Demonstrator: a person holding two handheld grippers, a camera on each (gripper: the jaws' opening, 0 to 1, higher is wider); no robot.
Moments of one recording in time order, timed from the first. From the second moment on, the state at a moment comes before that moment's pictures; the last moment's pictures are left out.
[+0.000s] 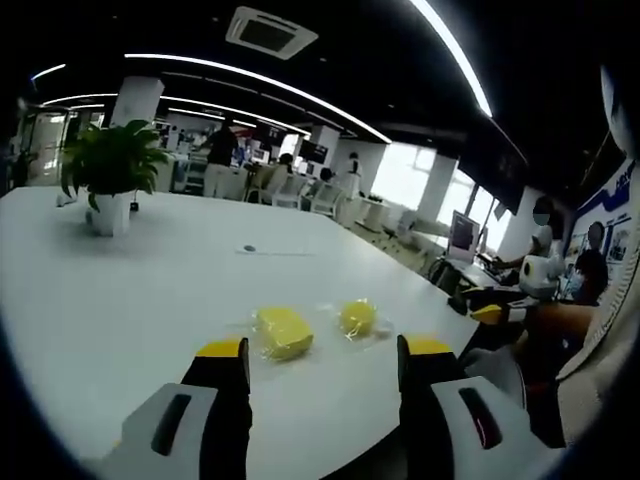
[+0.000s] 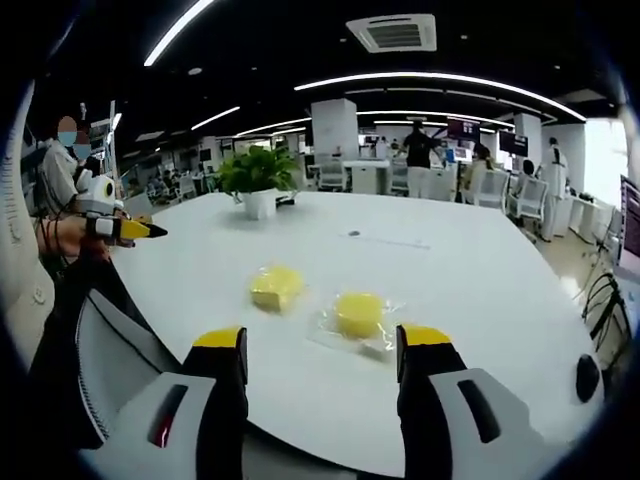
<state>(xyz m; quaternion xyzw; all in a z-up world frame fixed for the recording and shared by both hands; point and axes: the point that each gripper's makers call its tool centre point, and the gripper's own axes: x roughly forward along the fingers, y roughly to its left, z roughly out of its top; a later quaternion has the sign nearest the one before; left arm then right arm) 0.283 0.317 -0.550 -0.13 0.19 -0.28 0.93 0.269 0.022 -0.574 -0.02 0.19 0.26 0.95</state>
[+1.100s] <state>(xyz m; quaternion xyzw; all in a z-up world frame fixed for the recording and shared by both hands) 0.285 0.315 -0.545 -0.16 0.19 -0.27 0.93 0.267 0.025 -0.580 -0.03 0.20 0.27 0.94</state>
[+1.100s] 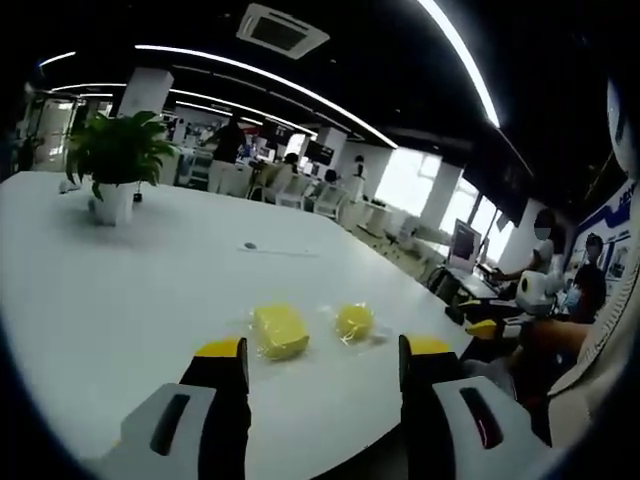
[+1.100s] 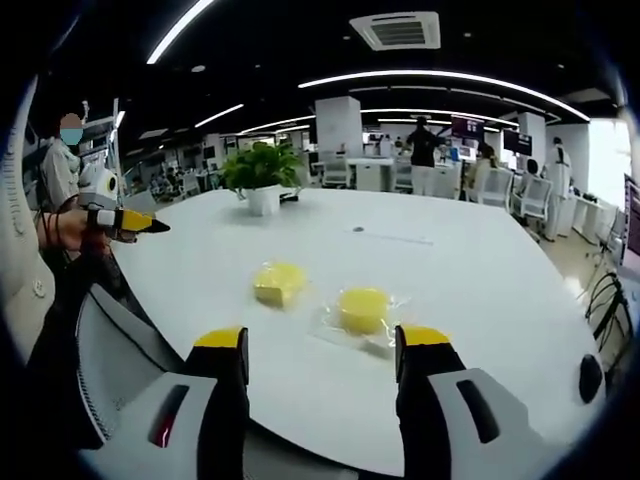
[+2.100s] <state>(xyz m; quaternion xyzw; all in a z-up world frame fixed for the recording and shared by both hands) 0.344 0.340 -0.564 -0.31 0.19 -0.21 0.91 0.285 0.020 -0.594 -0.04 0.23 0.27 0.93</state>
